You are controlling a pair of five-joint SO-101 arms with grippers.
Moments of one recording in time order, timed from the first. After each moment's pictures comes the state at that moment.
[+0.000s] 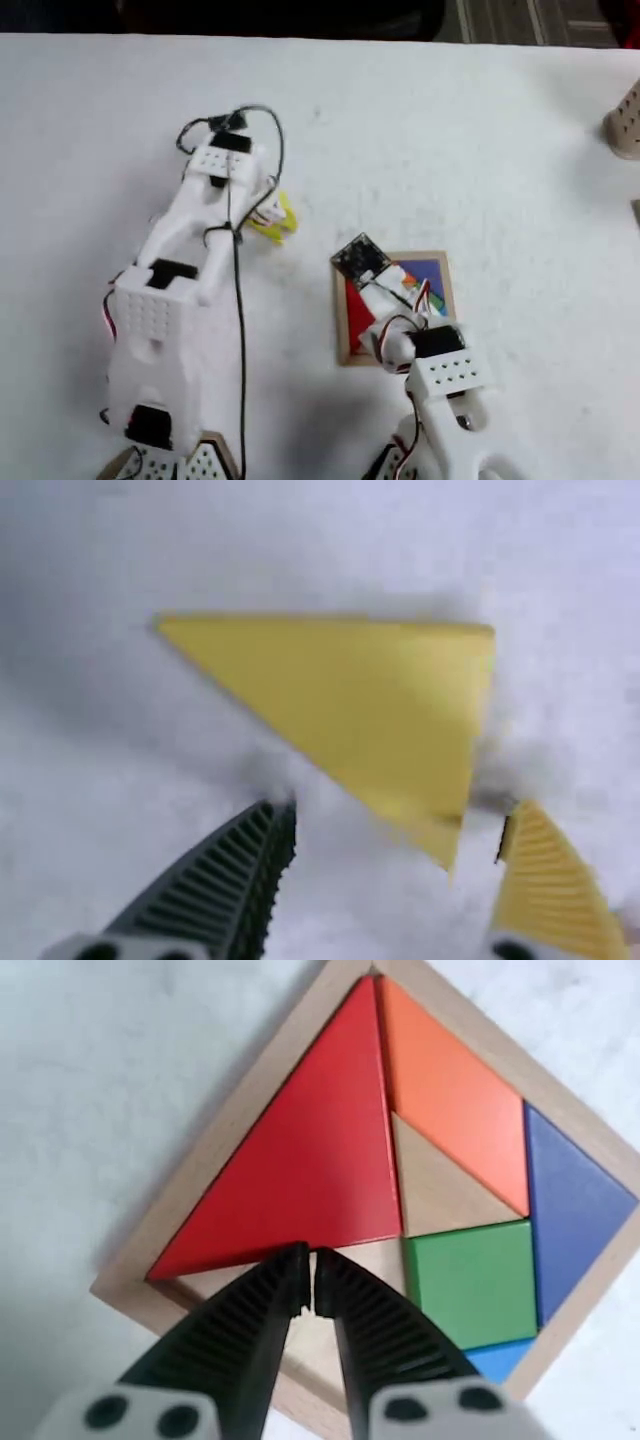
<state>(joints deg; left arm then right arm) 6.4 39.8 -17.0 80.8 29.0 -16.3 -49.8 79.5 45.1 29.5</state>
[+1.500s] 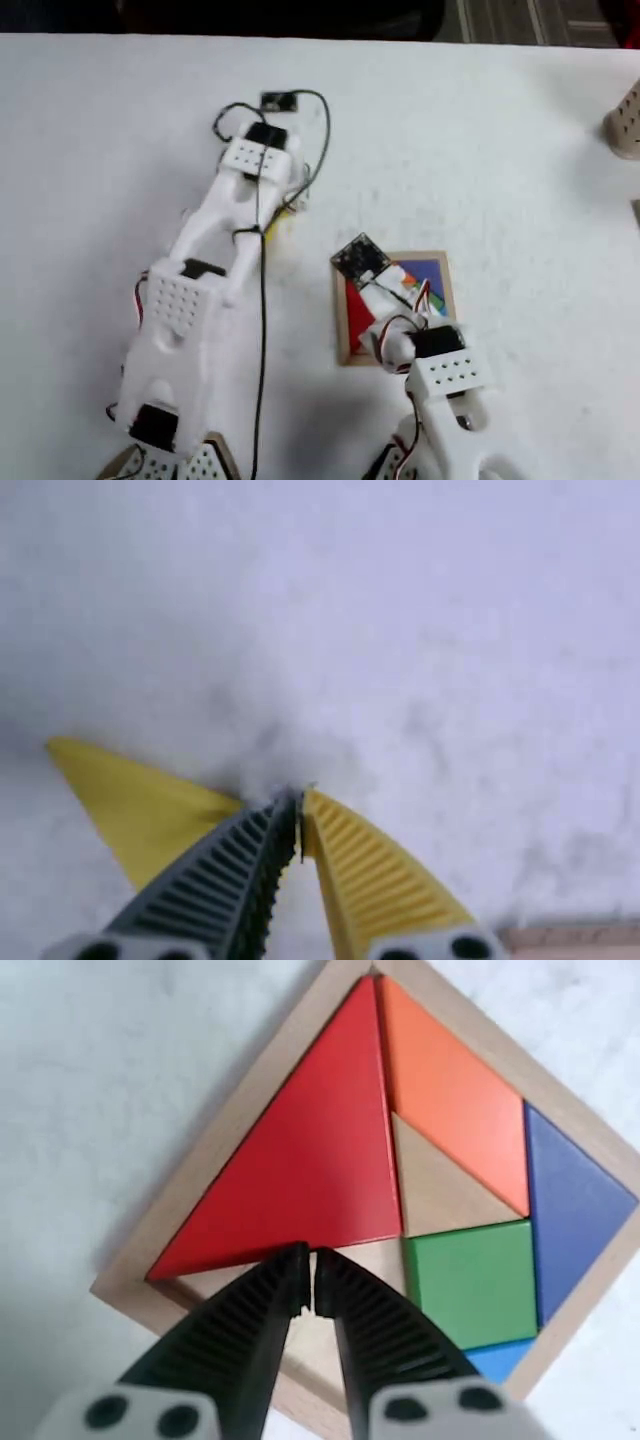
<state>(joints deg) 12.1 48.7 -35.9 82.6 23.1 -16.3 -49.8 79.5 45.1 29.5</state>
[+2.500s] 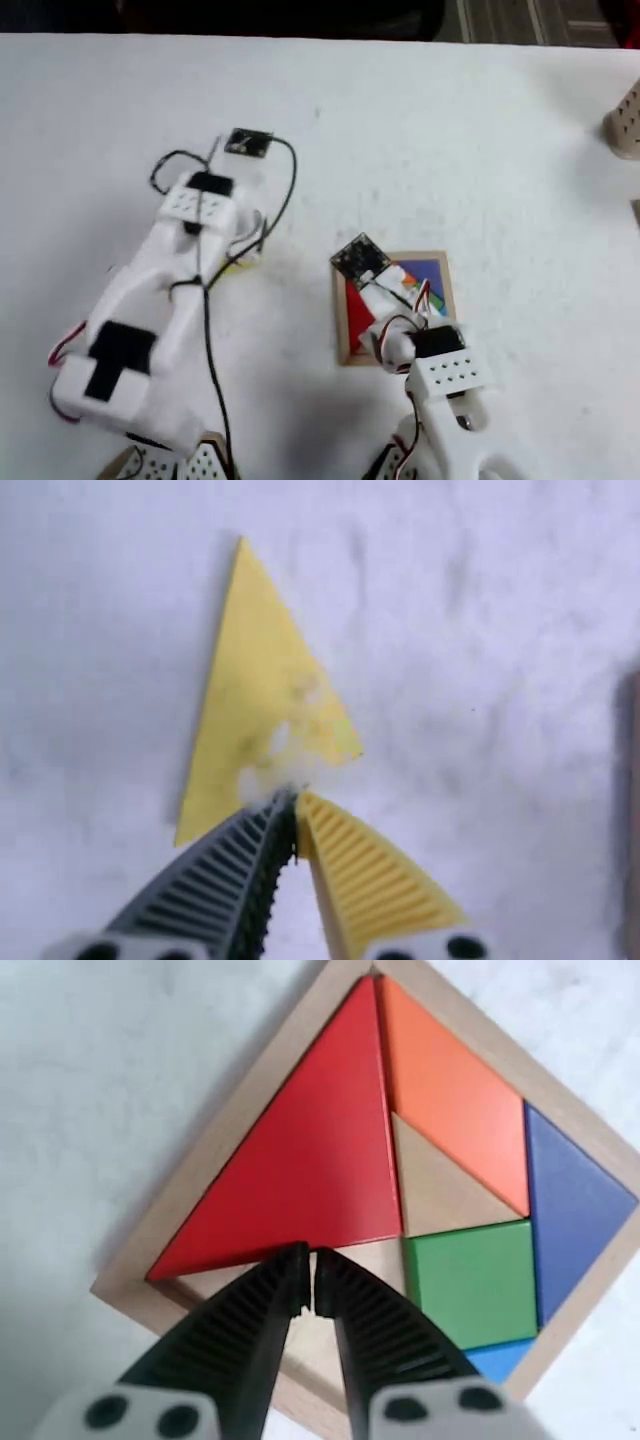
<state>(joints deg) 6.6 4.4 22.4 65.9 6.7 -16.3 -49.8 79.5 45.1 29.5</state>
